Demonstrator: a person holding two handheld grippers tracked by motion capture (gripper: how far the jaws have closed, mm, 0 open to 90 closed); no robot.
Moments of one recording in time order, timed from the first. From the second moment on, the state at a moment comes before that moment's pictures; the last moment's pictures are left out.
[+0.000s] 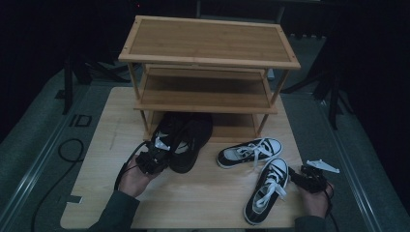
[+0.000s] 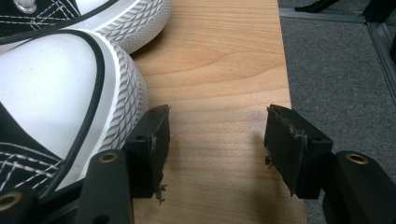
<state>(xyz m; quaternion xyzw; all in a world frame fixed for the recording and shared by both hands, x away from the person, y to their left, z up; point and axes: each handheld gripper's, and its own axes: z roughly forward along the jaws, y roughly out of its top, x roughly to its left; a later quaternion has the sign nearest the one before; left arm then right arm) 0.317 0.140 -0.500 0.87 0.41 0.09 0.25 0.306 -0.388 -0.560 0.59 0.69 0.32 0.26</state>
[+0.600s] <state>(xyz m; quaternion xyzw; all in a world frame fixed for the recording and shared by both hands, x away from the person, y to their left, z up) 0.317 0.126 -0.518 0.88 0.40 0.09 0.23 0.306 -0.388 -0.560 0.59 0.69 0.32 0.26</state>
